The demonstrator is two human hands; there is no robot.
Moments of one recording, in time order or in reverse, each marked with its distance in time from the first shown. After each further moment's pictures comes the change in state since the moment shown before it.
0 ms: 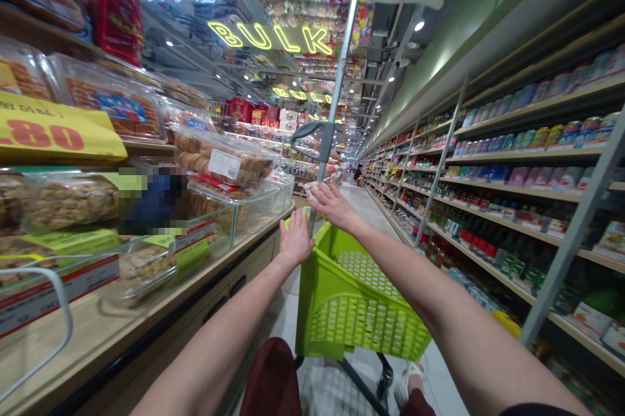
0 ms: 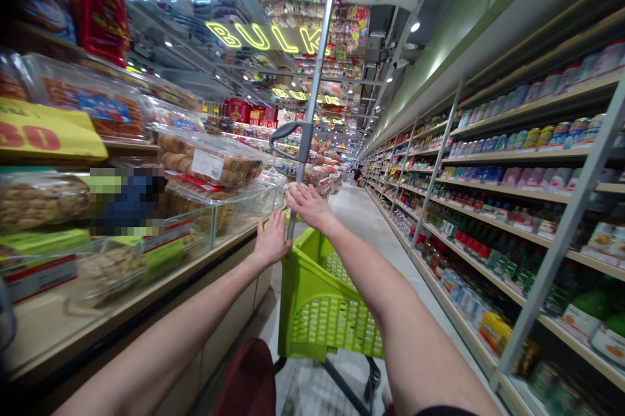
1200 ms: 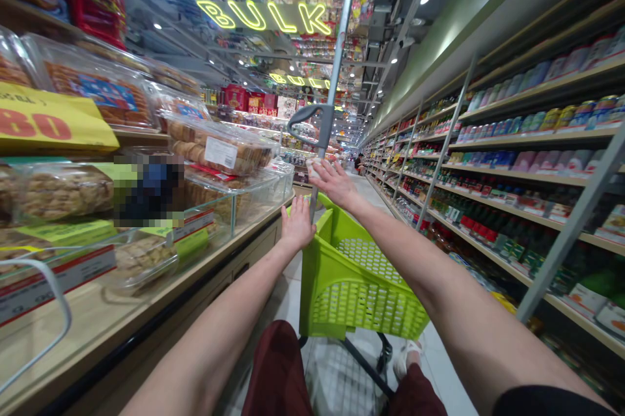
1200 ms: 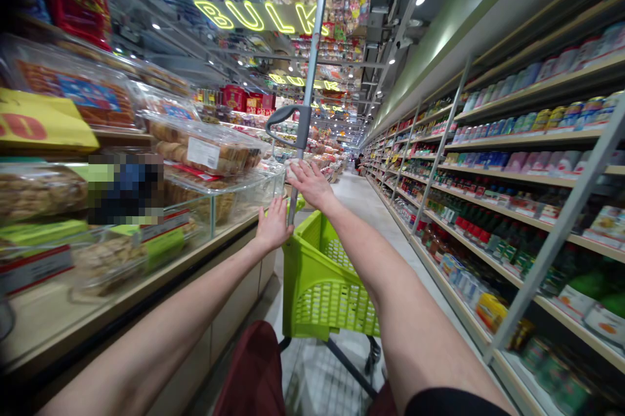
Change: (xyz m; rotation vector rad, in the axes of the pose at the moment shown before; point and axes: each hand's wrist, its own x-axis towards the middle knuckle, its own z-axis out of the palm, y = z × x) left_hand 0.005 0.003 -0.002 0.013 -0.010 0.006; right_hand 0.011 0.014 -0.006 0.041 0.020 0.077
